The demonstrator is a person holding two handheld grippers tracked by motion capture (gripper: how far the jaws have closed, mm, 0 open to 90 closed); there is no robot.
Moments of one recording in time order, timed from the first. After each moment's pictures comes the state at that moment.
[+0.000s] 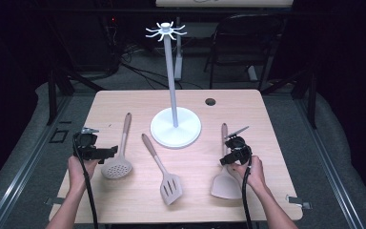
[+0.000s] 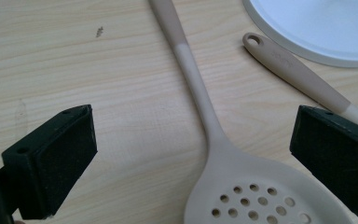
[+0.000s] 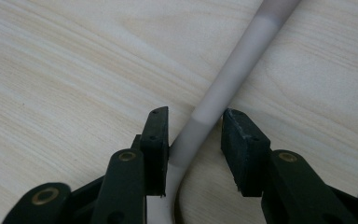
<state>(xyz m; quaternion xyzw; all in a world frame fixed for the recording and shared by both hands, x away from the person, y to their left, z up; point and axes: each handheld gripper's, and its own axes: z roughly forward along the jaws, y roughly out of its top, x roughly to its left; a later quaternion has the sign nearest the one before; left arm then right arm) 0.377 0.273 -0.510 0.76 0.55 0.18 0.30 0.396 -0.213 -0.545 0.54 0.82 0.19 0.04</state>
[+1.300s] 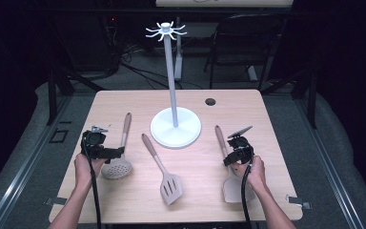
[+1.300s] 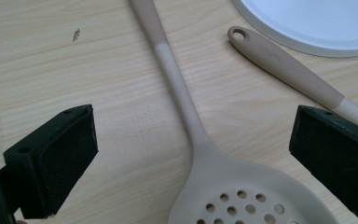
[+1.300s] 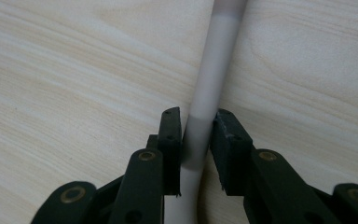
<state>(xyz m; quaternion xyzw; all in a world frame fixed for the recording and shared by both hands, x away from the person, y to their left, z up) 0.386 0.258 -0.513 0.77 0.54 0.18 0.29 0.400 -0.221 -0.548 0.59 0.79 0.19 0.00</state>
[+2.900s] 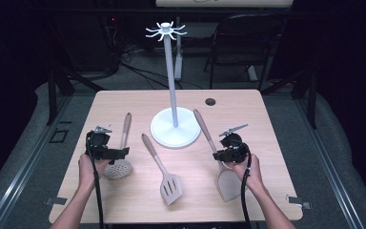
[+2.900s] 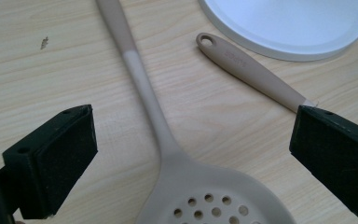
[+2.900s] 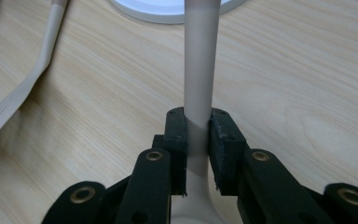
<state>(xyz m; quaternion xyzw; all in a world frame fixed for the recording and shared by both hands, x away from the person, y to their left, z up) 0.382 0.242 -0.509 0.78 0.52 0.16 0.31 0.376 -0.191 -0.507 0.46 0.83 0.29 0.07</state>
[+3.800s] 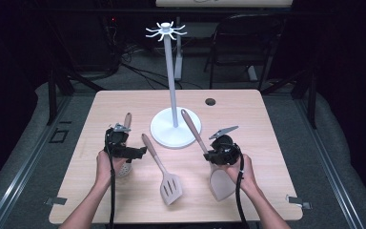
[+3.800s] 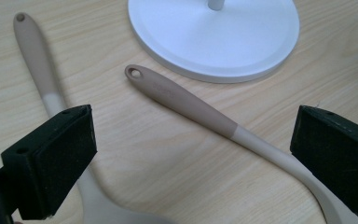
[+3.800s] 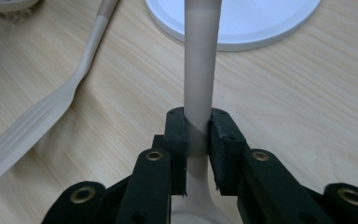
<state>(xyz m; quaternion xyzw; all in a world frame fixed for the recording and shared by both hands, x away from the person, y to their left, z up) 0.388 0.190 -0.504 0.80 0.47 0.14 0.34 0.365 -0.162 -0.496 0.40 0.86 0.31 0.09</state>
